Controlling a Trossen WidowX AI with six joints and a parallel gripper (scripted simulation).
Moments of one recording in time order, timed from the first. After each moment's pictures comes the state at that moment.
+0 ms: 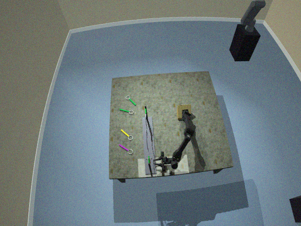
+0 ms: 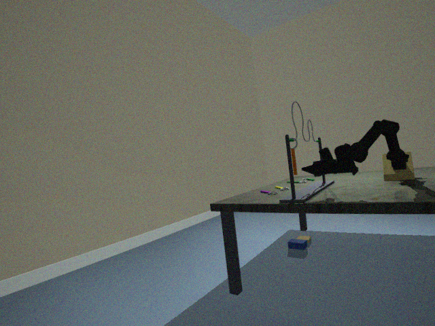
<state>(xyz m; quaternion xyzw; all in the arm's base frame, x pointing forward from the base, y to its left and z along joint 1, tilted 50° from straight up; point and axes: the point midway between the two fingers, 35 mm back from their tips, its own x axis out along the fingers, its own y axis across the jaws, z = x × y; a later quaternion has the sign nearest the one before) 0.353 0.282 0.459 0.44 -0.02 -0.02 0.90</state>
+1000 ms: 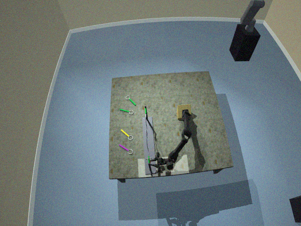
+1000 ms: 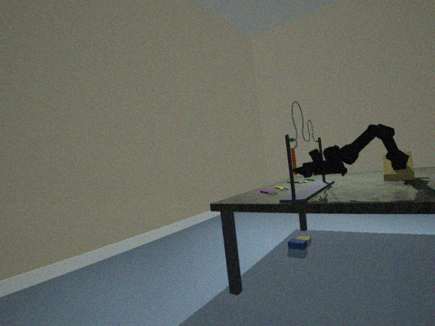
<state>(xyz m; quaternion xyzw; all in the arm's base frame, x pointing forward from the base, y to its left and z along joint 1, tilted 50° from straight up) 0.394 0.283 0.463 0.44 -0.02 -0.01 0.90</state>
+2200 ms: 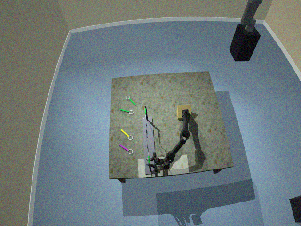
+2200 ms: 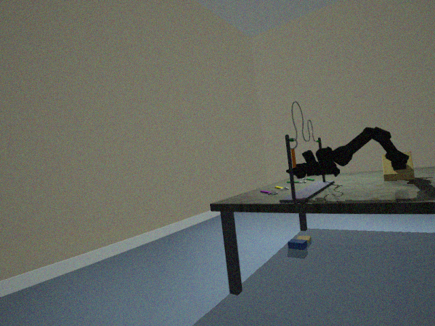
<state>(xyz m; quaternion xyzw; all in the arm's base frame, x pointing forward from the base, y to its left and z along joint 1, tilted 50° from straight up) 0.424 0.282 0.461 0.44 -0.02 -0.01 0.90</state>
